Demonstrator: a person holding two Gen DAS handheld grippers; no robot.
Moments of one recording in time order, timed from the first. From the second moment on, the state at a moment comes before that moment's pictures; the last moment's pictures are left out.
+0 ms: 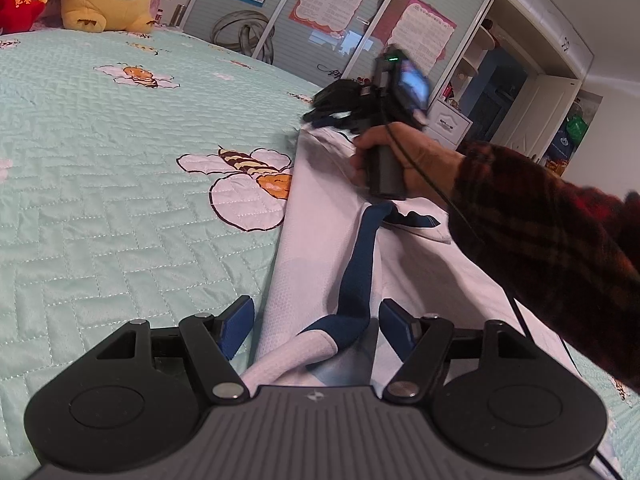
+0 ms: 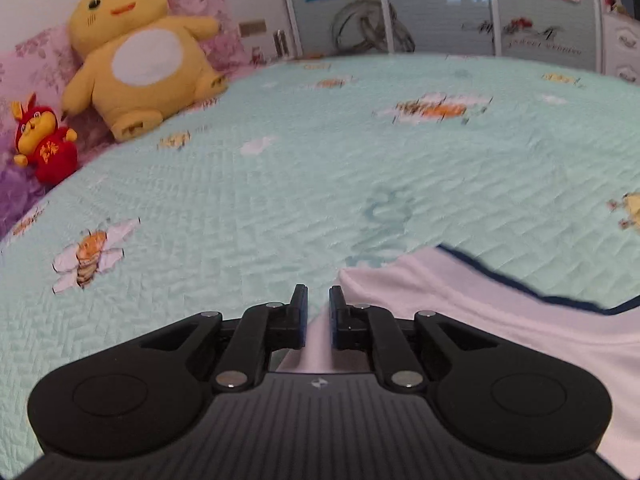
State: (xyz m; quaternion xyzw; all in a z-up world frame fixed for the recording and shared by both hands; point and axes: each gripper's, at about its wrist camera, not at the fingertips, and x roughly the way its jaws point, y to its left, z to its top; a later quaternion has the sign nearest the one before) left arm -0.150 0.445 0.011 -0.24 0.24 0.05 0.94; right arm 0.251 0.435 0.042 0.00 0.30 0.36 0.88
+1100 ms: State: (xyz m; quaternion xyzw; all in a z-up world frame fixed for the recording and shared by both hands) left arm -0.147 0.446 0.015 -0.23 0.25 0.06 0.94; right arm 0.114 0.239 0.053 0.10 0.31 0.25 0.91
